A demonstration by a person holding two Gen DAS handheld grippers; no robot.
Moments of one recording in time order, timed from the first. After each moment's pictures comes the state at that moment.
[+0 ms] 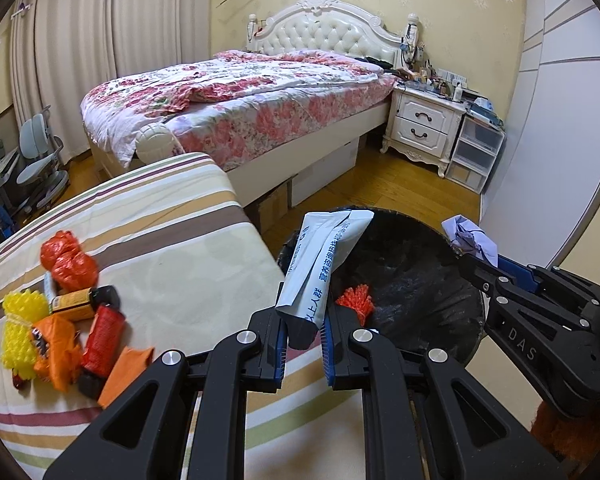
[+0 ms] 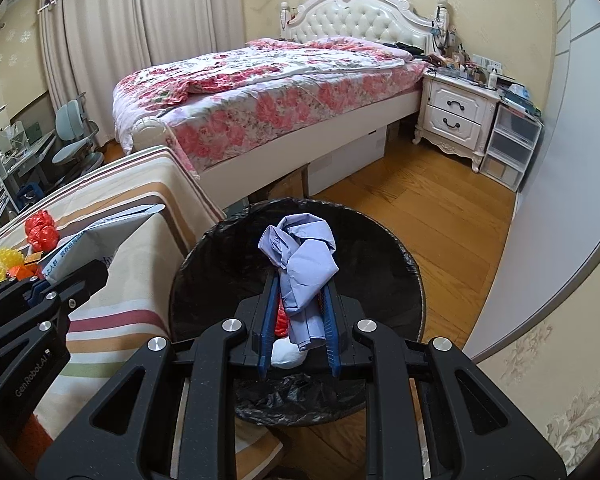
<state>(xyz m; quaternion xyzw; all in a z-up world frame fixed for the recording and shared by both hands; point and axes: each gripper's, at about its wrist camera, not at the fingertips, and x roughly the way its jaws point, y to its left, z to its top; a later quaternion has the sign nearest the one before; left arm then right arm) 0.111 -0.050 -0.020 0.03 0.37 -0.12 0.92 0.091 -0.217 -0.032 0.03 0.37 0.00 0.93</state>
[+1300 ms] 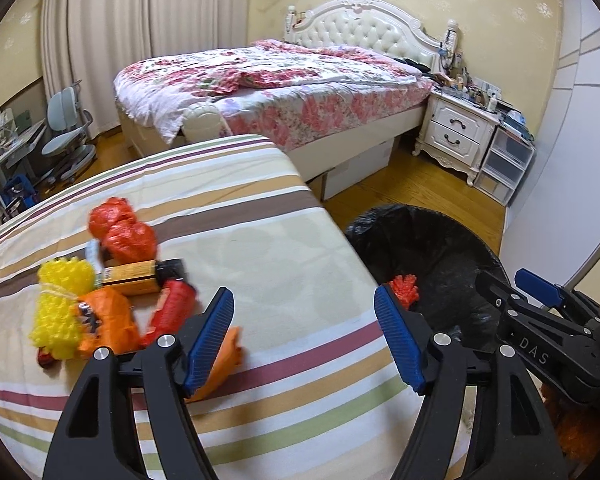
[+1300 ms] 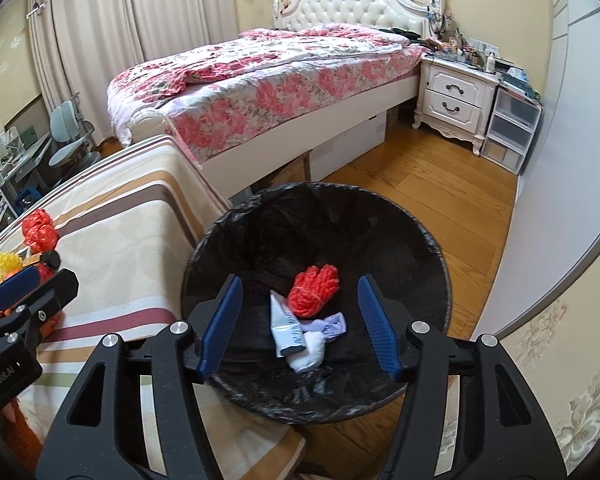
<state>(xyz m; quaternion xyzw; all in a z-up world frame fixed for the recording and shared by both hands) 0.101 0.008 -0.015 -0.01 0.38 -0.06 0.92 0.095 -0.194 -0.038 0.04 0.39 0.00 0.92</state>
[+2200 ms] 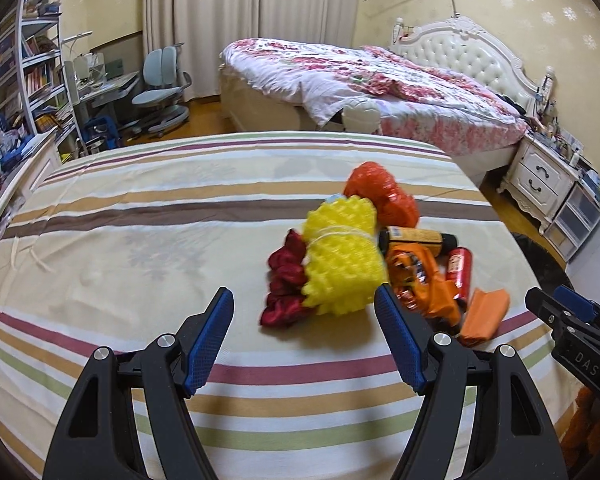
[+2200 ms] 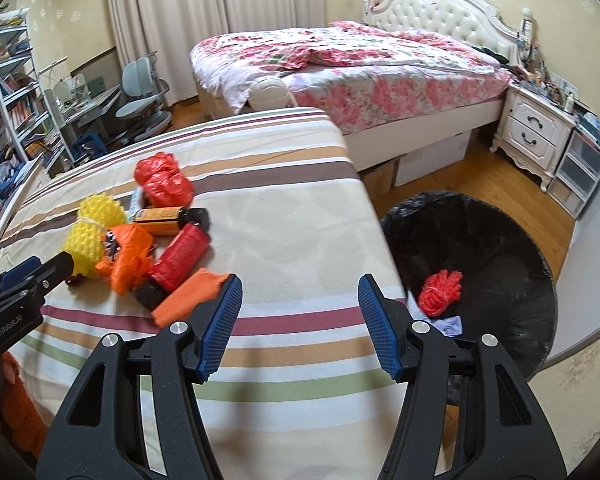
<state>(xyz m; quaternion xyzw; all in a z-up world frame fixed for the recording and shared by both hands) 0.045 0.174 -0.020 -0.07 0.38 0.09 0.92 0.072 -0.053 -0.025 -0.01 0.40 0.13 0.91</state>
